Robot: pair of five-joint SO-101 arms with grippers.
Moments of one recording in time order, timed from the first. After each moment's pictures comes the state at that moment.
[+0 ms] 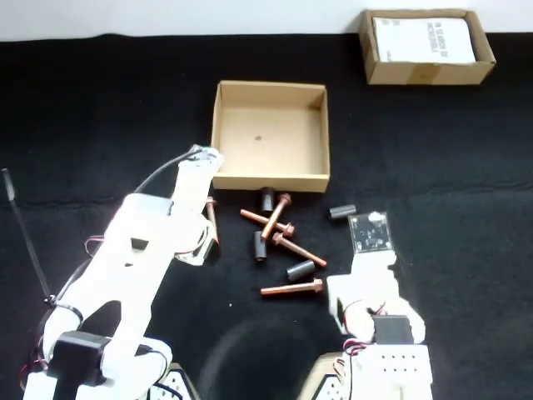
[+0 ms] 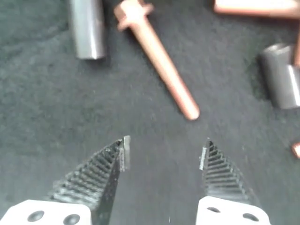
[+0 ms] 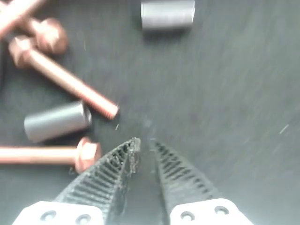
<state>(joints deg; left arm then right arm) 3.6 -17.5 50.2 51.4 -7.1 -6.9 -80.6 89.7 52.5 9.2</state>
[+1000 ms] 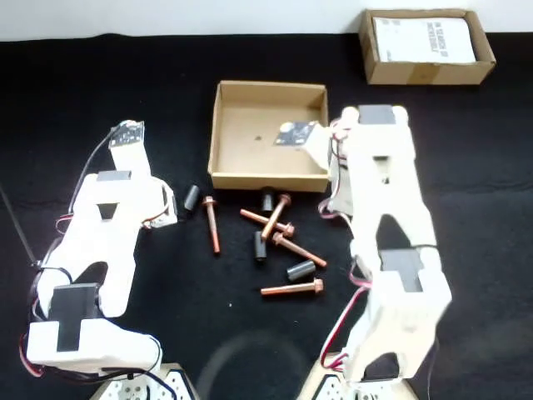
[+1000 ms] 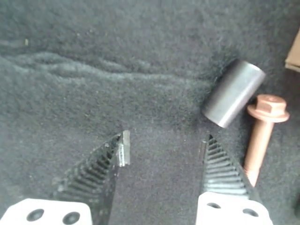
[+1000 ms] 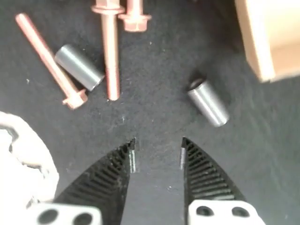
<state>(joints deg) -11.1 -0.7 36.4 49.4 10.7 -10.5 22.7 -15.9 99.3 65.8</state>
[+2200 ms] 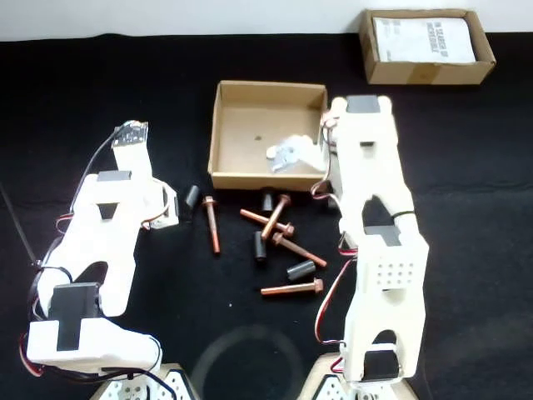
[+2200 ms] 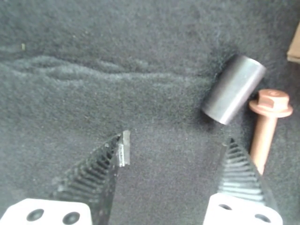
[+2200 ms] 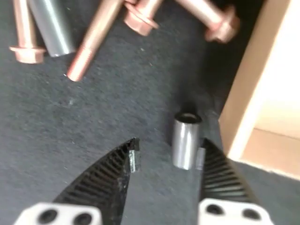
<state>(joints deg) -11.1 -0.4 36.4 49.4 8.0 -10.2 39.7 -36.1 100.4 97.1</state>
